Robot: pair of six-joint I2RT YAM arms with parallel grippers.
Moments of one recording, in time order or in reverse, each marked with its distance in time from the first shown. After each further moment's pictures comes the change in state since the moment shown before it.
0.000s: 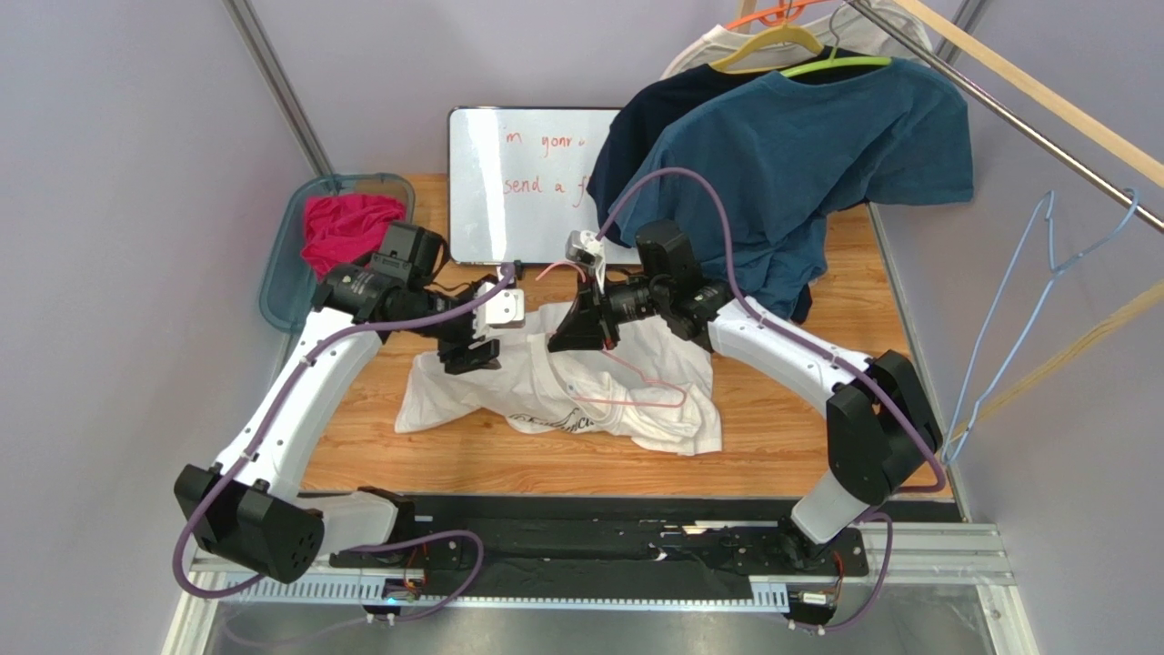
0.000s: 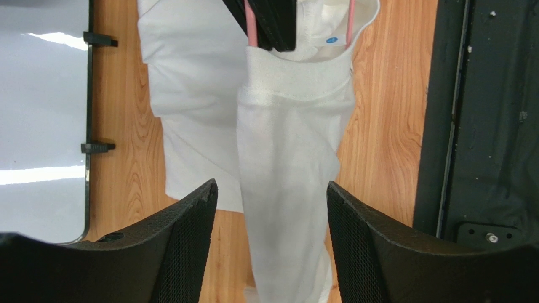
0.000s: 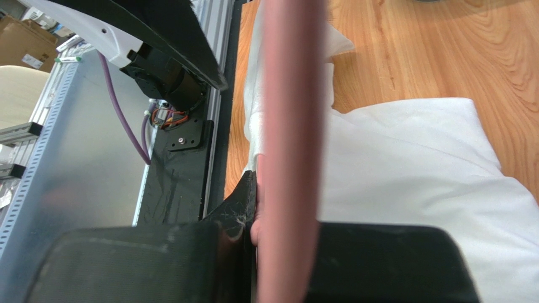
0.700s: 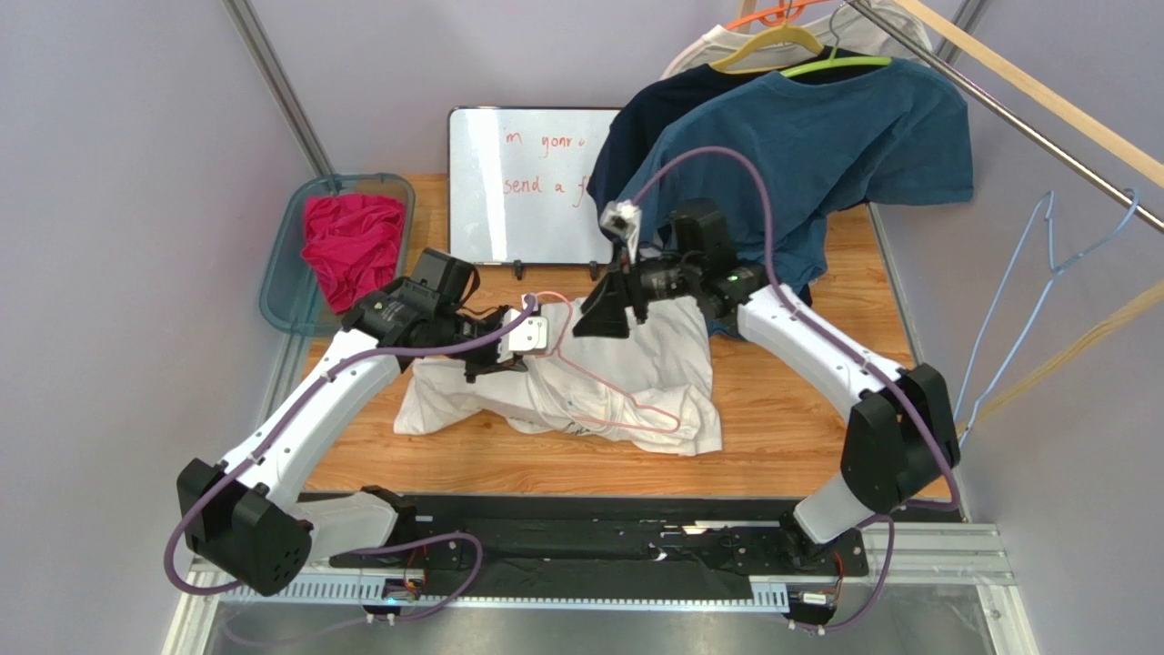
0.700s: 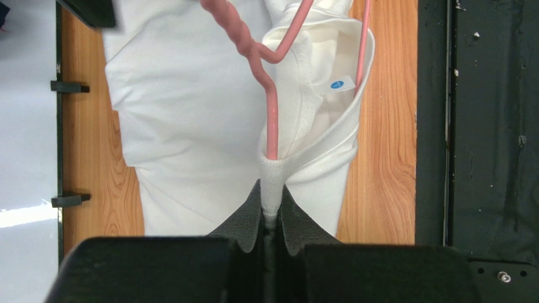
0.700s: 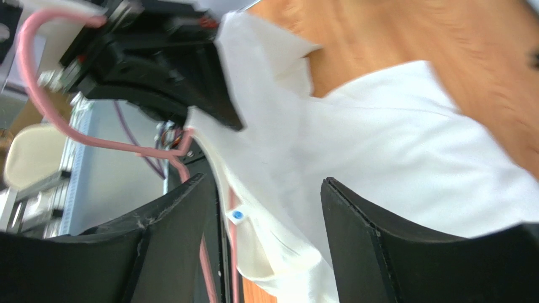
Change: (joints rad) left arm -0.135 -0.024 -0.182 0.233 0.004 -0.091; right arm -0.092 -0.037 0.056 -0.138 -0.021 0.101
